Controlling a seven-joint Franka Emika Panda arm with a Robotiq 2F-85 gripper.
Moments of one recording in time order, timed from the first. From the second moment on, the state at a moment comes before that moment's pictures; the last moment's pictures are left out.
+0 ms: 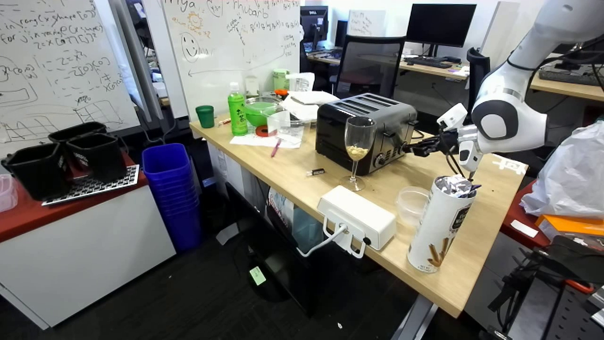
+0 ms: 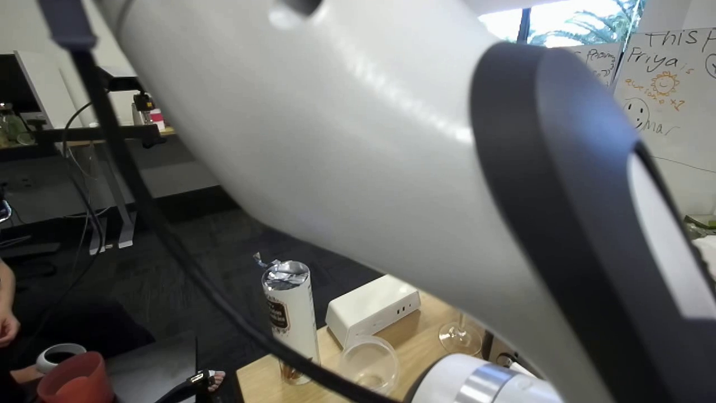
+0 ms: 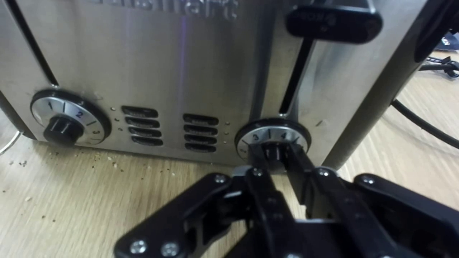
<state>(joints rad) -0.27 0.62 -0.24 -2.14 2.36 2.36 0.34</state>
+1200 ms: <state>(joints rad) -0.29 0.62 -0.23 -2.14 2.33 2.35 0.49</state>
